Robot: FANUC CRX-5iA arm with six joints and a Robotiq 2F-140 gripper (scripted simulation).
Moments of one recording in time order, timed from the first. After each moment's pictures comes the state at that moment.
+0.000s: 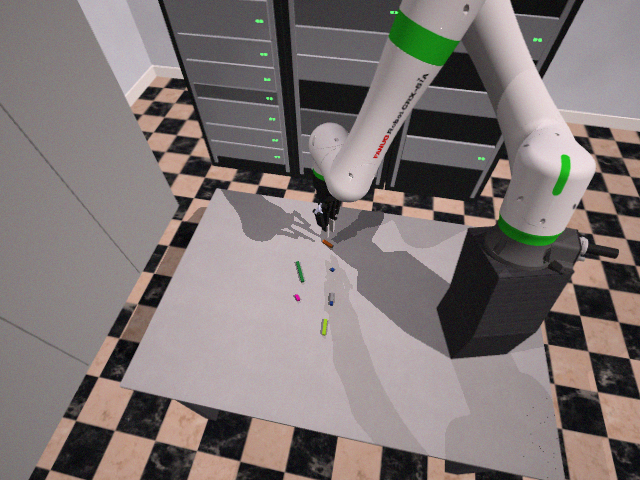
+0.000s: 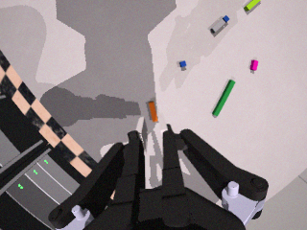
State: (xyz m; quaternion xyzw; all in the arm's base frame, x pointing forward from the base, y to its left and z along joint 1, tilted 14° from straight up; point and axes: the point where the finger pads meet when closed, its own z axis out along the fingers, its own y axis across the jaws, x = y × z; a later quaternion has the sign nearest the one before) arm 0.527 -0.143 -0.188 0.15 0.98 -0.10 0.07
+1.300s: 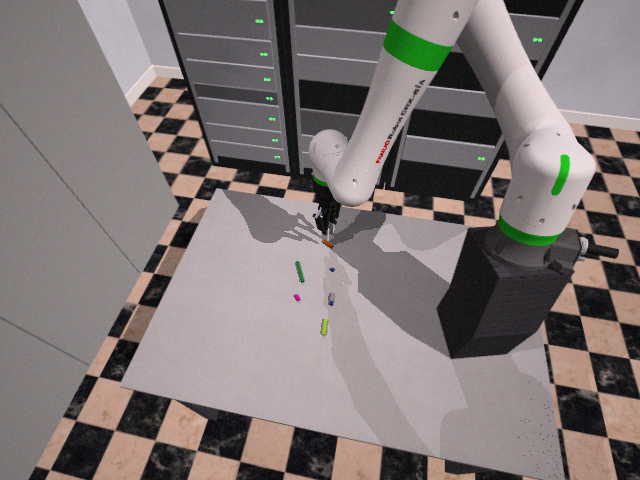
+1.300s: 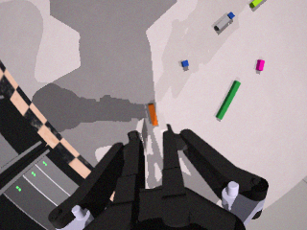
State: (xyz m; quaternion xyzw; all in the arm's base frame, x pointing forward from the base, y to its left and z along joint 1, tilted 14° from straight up) arm 0.529 -0.147 -0.208 0.15 0.98 -0.10 0.07
